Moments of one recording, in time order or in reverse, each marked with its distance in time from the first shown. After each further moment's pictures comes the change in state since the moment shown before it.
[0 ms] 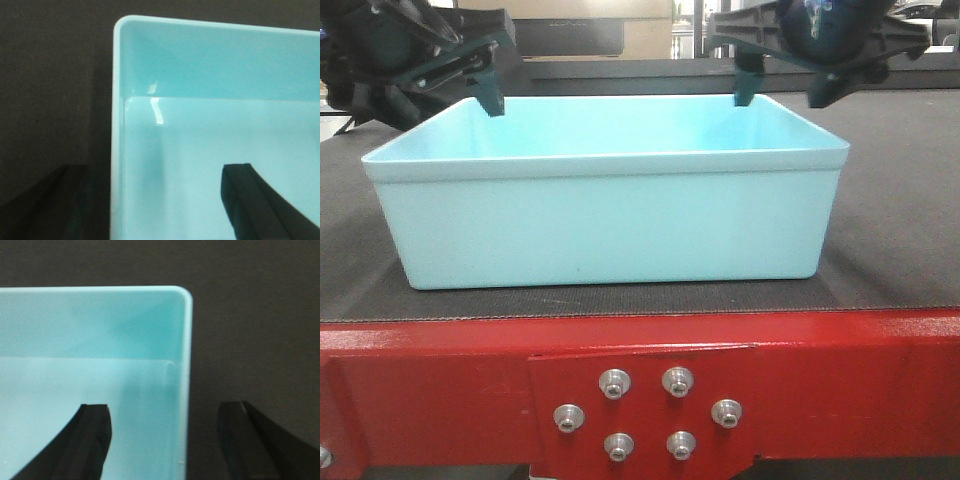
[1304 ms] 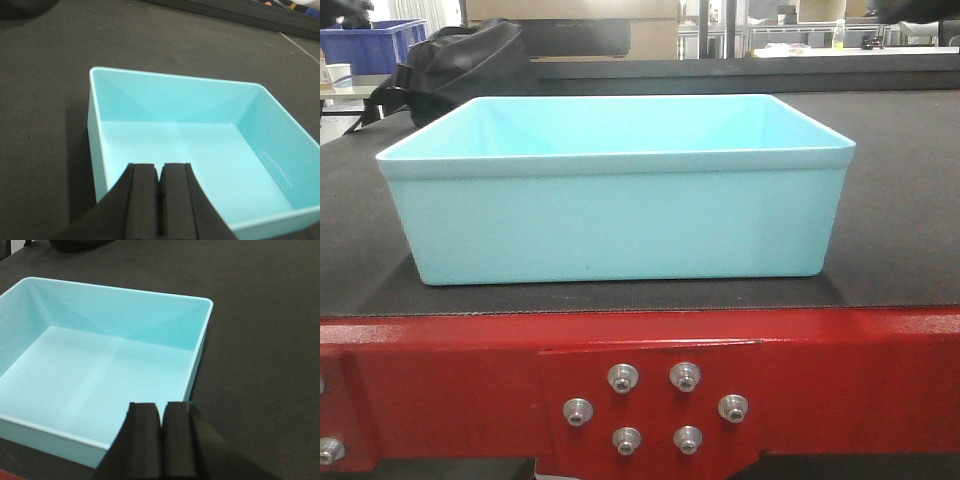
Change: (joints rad) left arm 0.000 -0.672 0.594 0.013 -0.404 0.000; right arm 0.009 -0.729 0.607 0.000 -0.263 -0.158
